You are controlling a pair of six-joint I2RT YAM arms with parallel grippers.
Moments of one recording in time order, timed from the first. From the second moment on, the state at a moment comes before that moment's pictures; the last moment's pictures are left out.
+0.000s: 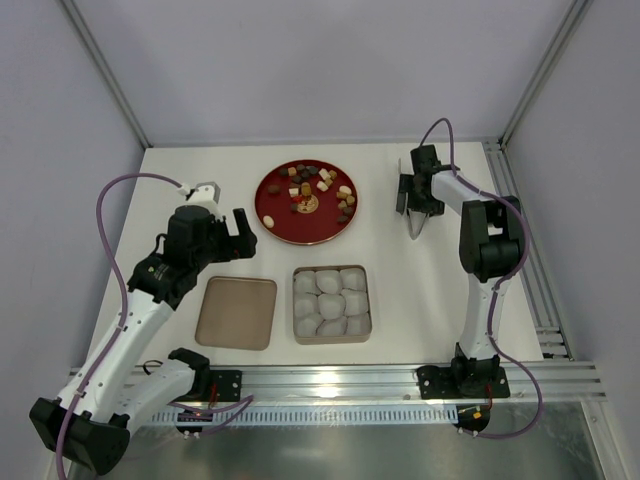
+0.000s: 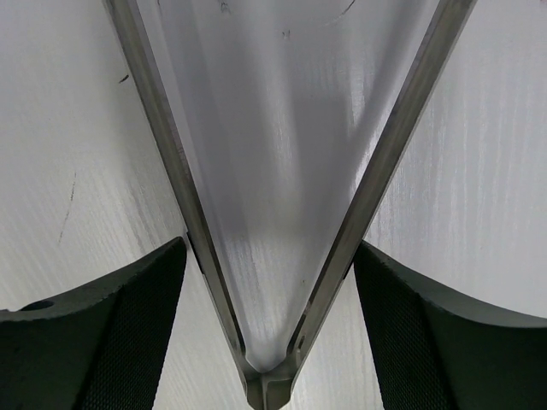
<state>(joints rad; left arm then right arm) -0.37 0.90 0.93 -0.60 -0.10 -0.37 0.14 2.11 1.56 -0.55 0.17 0.24</state>
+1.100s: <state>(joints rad) -0.37 0.91 0.93 -0.61 -0.10 -0.38 0.20 1.83 1.57 -0.63 0.16 0.23</state>
